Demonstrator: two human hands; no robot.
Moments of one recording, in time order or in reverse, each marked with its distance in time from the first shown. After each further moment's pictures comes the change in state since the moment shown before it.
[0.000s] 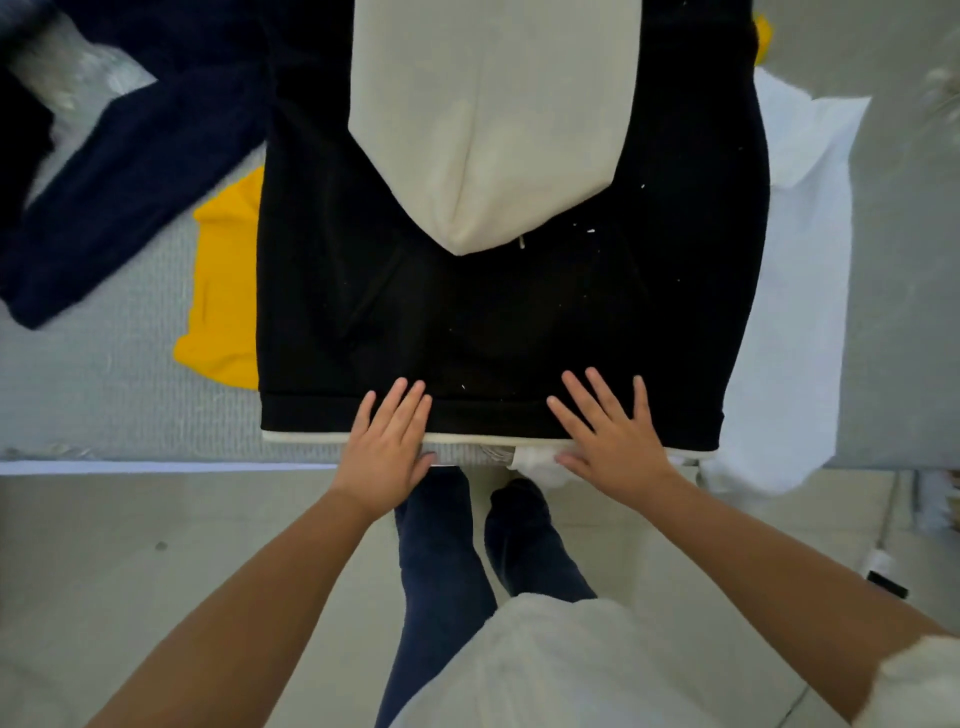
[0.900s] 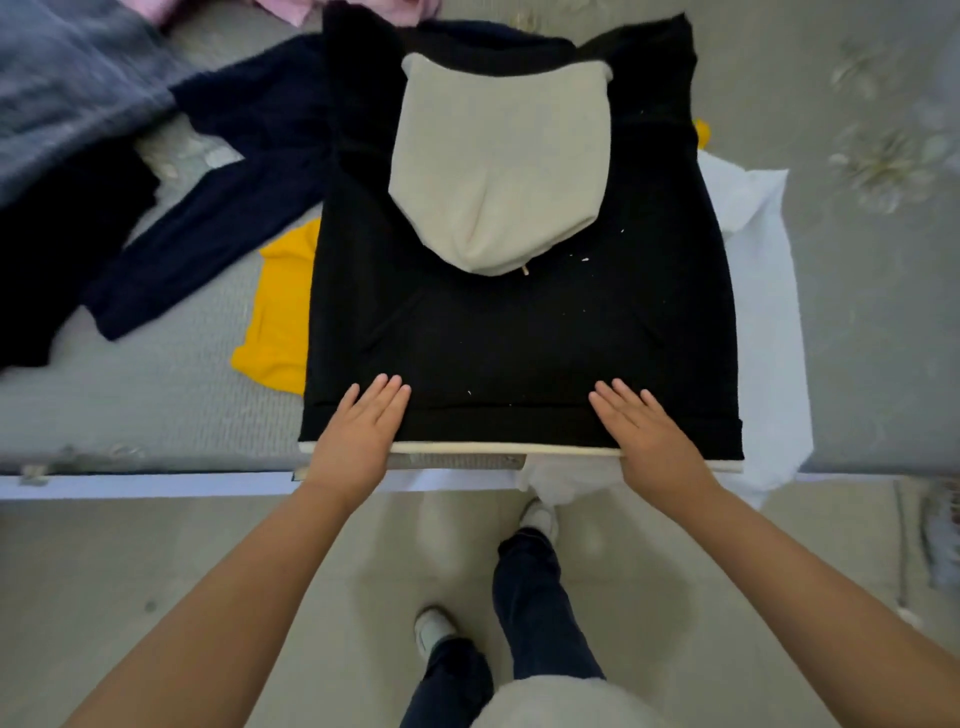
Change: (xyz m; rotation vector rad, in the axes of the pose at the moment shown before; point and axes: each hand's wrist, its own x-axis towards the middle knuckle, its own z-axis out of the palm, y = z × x) left_hand -0.038 -0.028 -0.024 0.025 -0.019 -0.123; right_hand -0.048 -0.009 -0.032 0.215 0.184 0.054
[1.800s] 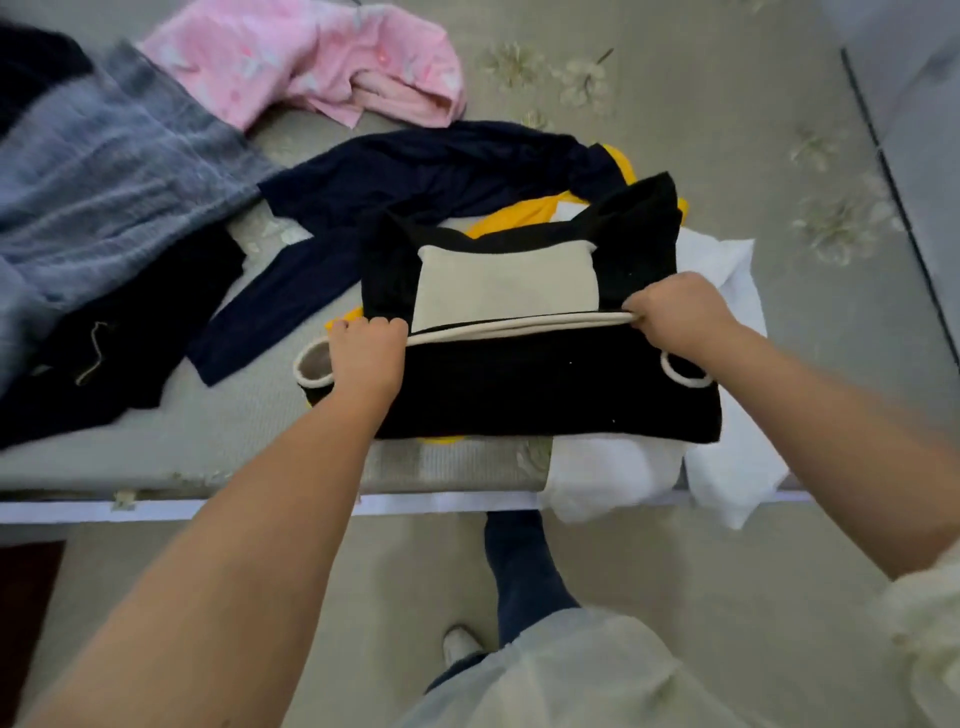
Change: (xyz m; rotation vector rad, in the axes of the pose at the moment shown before) left_hand 0.021 -0.044 -0.148 0.052 0.243 -0.245; right_hand 0.077 0.007 -0.184 -0.360 -0.065 0.106
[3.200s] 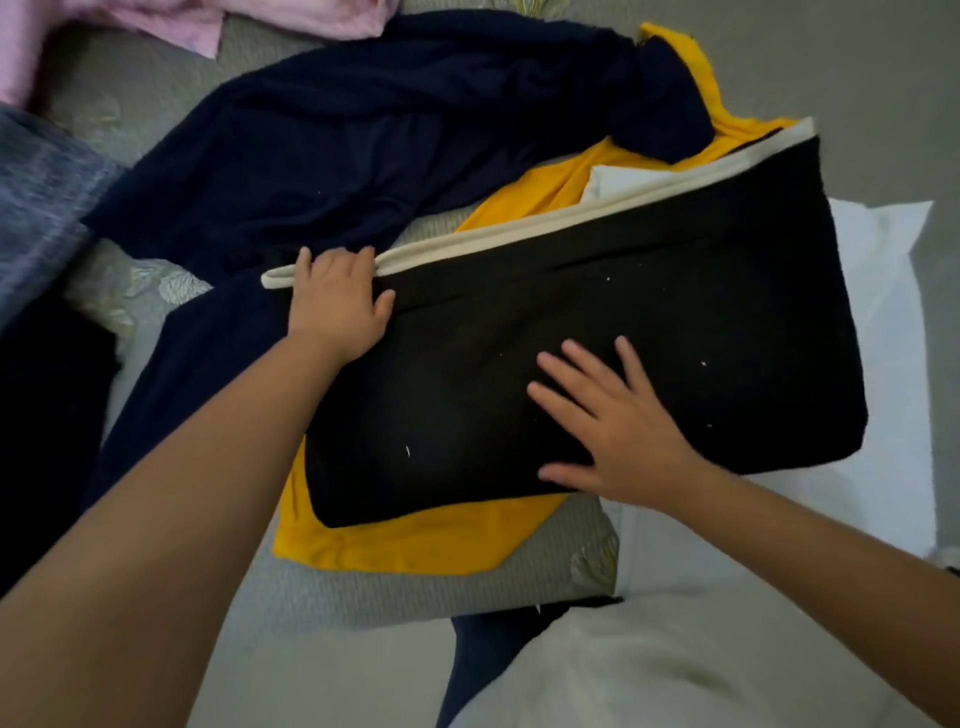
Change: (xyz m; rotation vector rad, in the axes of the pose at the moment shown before) left_hand 0.270 -0.027 0.091 -0.136 -0.190 0.180; right_hand 0.138 -0.064 0.085 0.377 0.310 -0.232
